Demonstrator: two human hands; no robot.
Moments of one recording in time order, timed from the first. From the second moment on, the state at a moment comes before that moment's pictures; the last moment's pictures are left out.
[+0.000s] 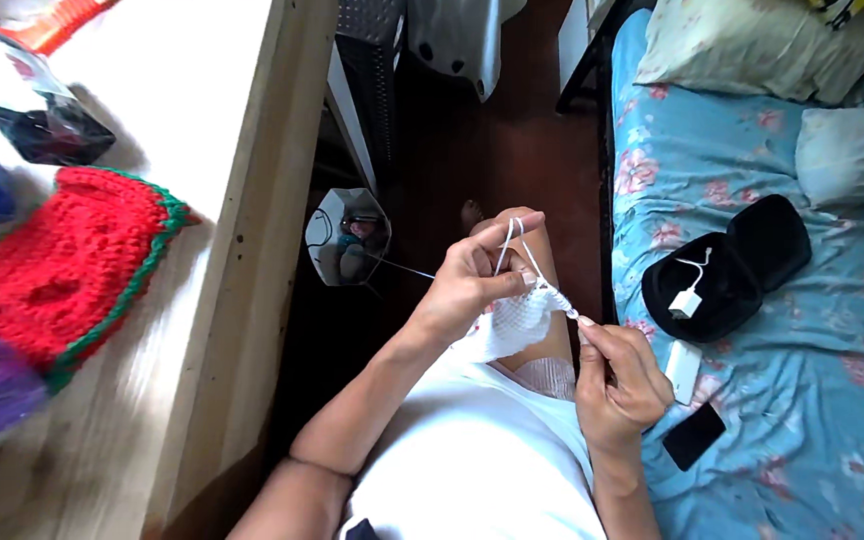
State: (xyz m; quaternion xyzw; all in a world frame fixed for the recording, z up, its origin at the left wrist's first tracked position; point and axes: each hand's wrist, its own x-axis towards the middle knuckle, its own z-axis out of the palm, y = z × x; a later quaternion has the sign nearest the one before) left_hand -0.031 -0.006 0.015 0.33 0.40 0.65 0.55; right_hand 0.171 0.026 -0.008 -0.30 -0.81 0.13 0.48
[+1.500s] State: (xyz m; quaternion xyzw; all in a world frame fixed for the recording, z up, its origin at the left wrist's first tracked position) left_hand -0.079 -0.019 -0.011 0.45 0.34 0.57 0.59; right_hand 0.181 0.045 -0.009 -0.20 -0.56 0.70 0.40
